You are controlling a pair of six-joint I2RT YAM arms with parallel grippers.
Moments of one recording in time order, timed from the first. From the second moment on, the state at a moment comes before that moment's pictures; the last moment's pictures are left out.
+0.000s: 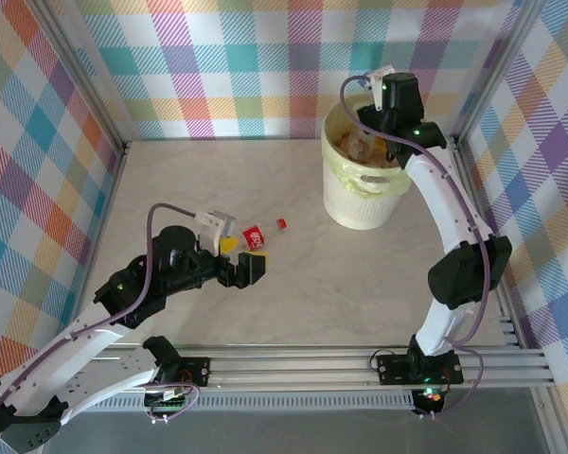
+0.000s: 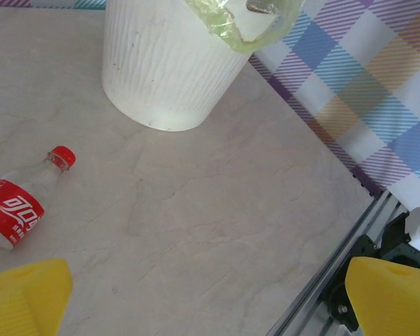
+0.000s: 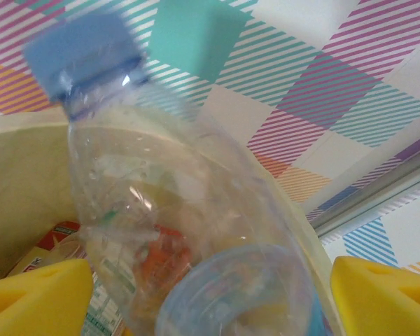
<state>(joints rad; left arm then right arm) -0.79 0.76 0.91 -0.57 0.09 -0.40 0.28 1.77 1.93 -0.58 0.37 -0.30</state>
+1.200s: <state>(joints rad) -0.56 1.29 1.21 -0.97 0.10 -0.01 0.28 1.06 1.25 -0.72 -0.54 0.39</state>
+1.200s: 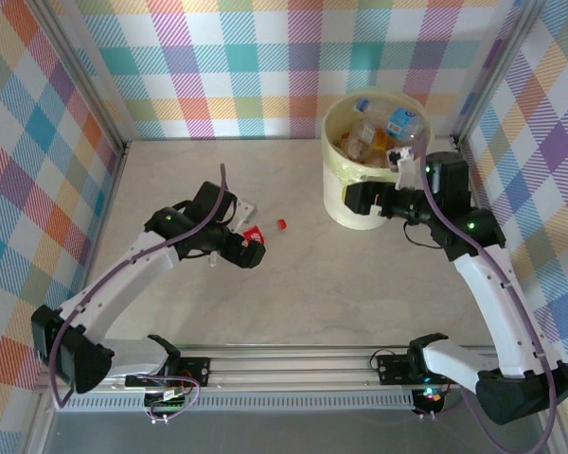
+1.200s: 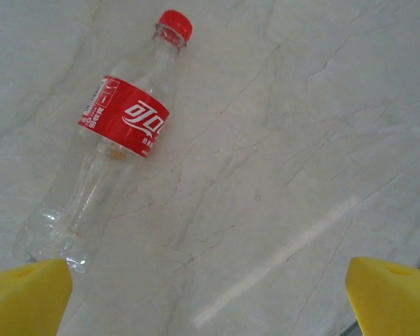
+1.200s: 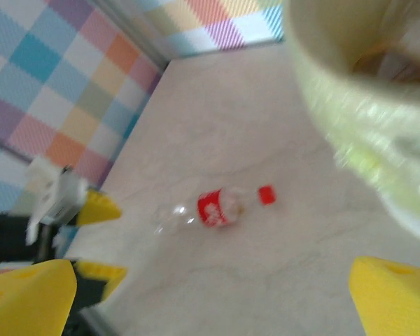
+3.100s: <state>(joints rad) -0.57 1.80 1.20 -1.00 -0.14 -0.30 0.28 0.88 0.97 -0.65 -0.80 0.54</state>
